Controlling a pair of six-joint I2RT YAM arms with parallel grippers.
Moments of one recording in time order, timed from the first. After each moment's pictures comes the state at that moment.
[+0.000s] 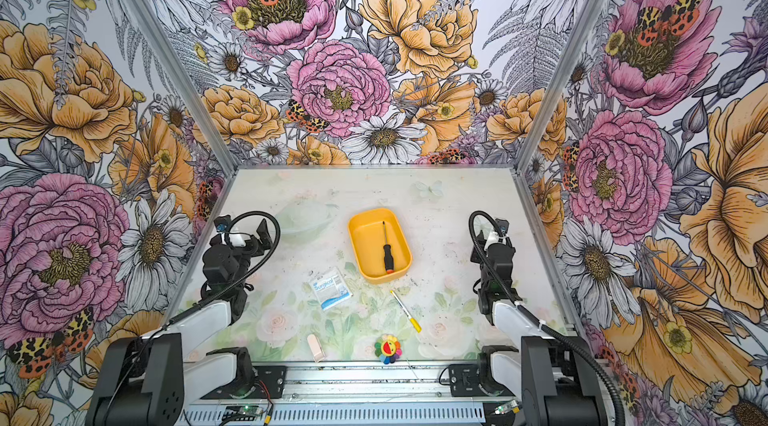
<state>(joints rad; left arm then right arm) 0.07 1.17 0.27 0.80 -0.07 -0.09 -0.03 1.15 0.26 0.62 0.20 0.07</state>
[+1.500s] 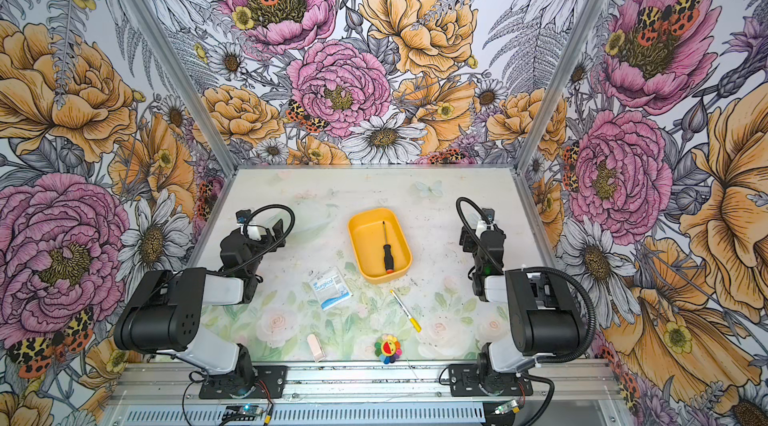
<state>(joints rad) 0.05 1.56 0.37 0.99 0.02 -0.08 -0.03 1.52 0.38 0.85 0.08 0.01</state>
